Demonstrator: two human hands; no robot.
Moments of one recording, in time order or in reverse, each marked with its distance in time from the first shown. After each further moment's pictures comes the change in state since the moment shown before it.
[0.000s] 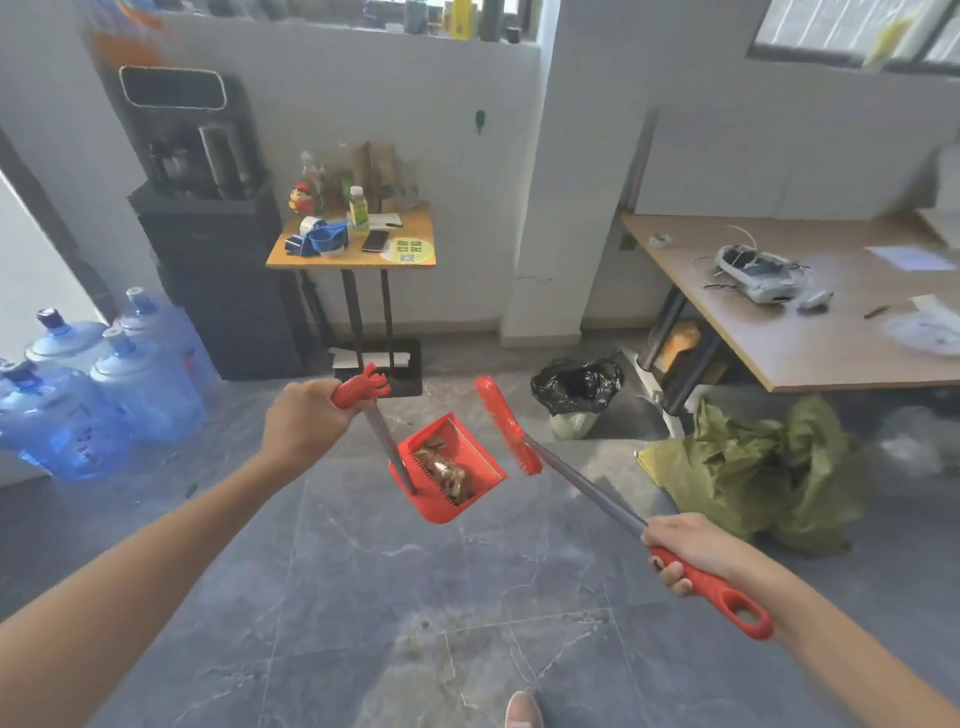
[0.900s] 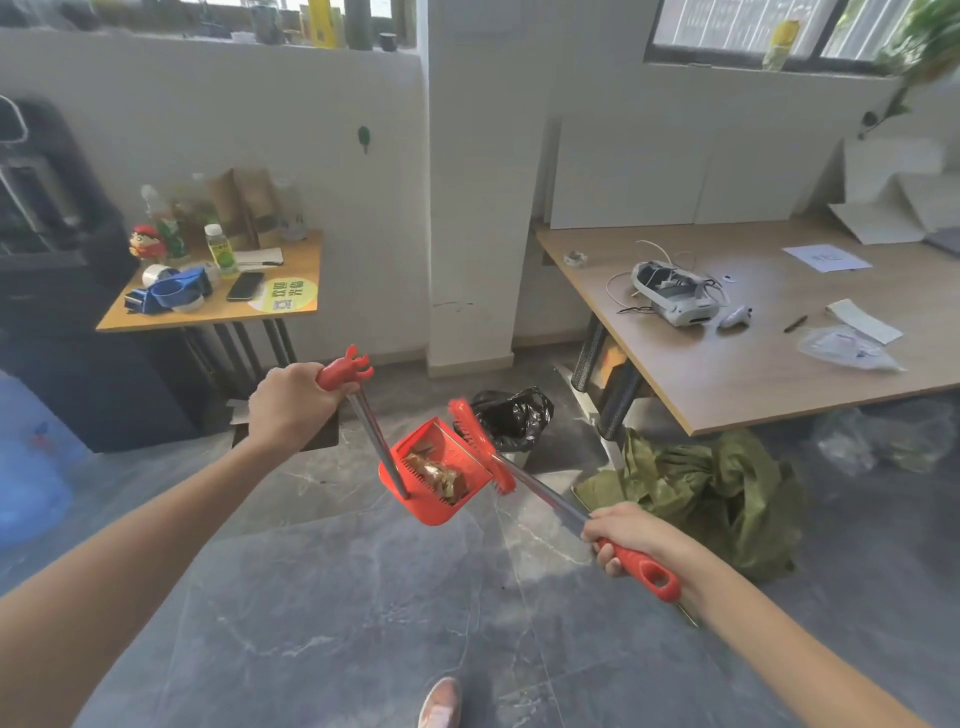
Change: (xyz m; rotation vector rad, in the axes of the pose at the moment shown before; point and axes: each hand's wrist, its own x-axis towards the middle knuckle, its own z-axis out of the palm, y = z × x) left_hand 0.208 0.211 0.159 -0.006 -0.032 0.035; right_hand 0.180 -0.099 -0.203 0.095 -0.016 0.047
